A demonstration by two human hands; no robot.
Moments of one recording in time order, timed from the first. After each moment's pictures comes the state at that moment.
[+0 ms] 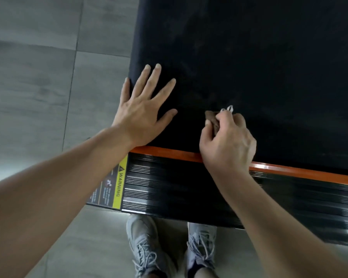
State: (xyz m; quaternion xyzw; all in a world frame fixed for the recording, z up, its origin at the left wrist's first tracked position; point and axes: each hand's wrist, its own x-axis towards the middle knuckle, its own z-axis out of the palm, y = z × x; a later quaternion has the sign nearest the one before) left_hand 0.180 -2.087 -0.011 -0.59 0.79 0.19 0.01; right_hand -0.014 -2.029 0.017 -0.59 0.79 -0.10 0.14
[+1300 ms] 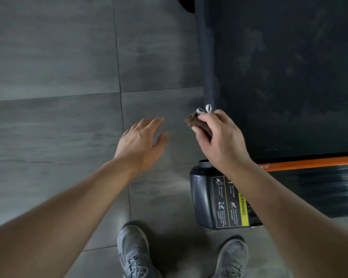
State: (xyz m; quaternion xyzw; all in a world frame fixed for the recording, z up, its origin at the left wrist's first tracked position) left_hand 0.424 -2.131 0.011 -0.59 0.73 0.34 0.02; right_hand 0.211 -2.086 0.027 -0.68 0.69 -0.21 0.16
